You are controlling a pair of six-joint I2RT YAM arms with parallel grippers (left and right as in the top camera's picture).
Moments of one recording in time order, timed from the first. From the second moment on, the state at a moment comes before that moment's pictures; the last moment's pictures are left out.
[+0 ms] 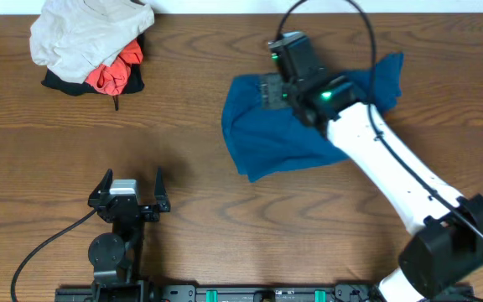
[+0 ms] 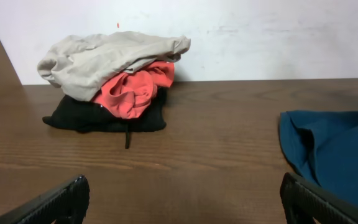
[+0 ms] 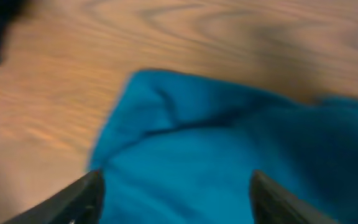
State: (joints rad) left arm 0.05 0.01 0.02 -0.11 0.04 0.02; right arm 0.50 1.75 1.54 -0.68 0.19 0.32
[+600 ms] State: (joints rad) left arm 0.05 0.01 0.01 -0.03 0.11 -0.03; right arm 0.17 1.73 1.54 -1.03 0.12 0.35
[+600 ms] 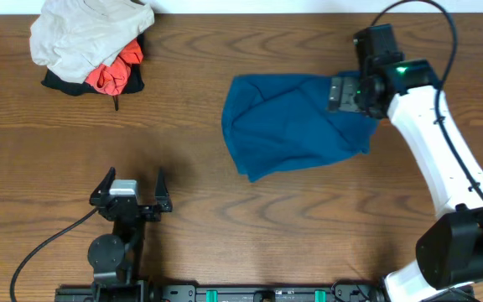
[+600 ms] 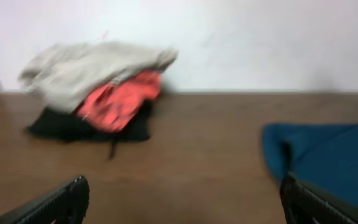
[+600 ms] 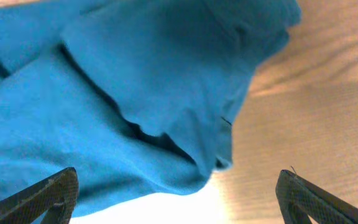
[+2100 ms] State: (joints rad) left arm -0.50 1.05 0.81 -0.68 0.18 -0.50; right arm -0.06 1.73 1.54 -1.08 0.03 0.48
